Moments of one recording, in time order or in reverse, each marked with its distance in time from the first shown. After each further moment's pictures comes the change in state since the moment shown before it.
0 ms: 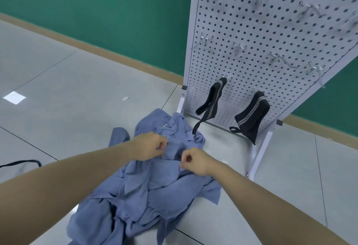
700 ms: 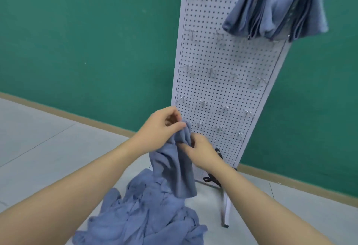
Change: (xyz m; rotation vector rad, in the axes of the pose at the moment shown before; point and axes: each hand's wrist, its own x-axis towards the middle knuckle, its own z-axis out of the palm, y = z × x) left_hand -0.186 0.194 -0.233 -0.606 0.730 0.489; right_hand -0.226 -0.209 -0.134 0.177 0.715 -0.215
